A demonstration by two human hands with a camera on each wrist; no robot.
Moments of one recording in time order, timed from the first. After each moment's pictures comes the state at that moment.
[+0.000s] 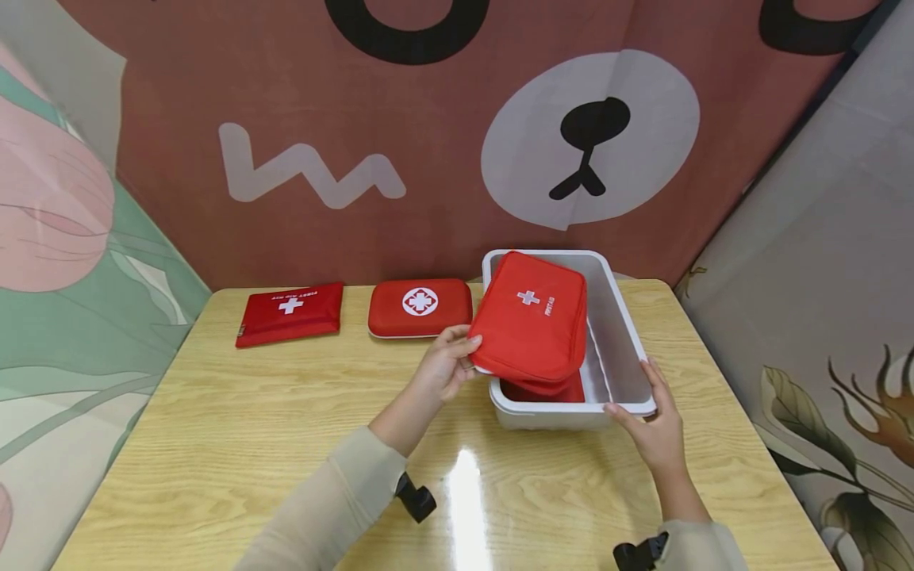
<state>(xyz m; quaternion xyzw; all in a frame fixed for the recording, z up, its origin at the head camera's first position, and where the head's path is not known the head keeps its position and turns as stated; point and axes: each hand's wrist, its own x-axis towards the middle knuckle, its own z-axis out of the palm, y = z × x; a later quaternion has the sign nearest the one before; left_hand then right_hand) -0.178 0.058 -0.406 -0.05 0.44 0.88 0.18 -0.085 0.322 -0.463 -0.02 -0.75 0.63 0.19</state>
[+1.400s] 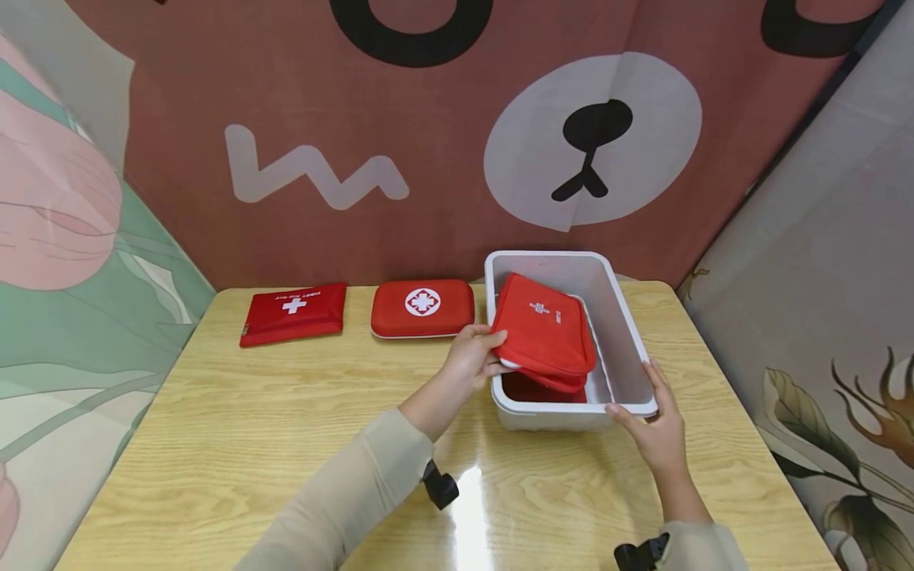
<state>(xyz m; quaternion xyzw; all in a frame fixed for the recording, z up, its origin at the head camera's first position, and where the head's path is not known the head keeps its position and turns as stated) -0.186 0.096 -0.394 -0.14 0.51 0.83 0.17 -0.084 0.322 -0.462 -0.04 -0.79 0.58 0.19</state>
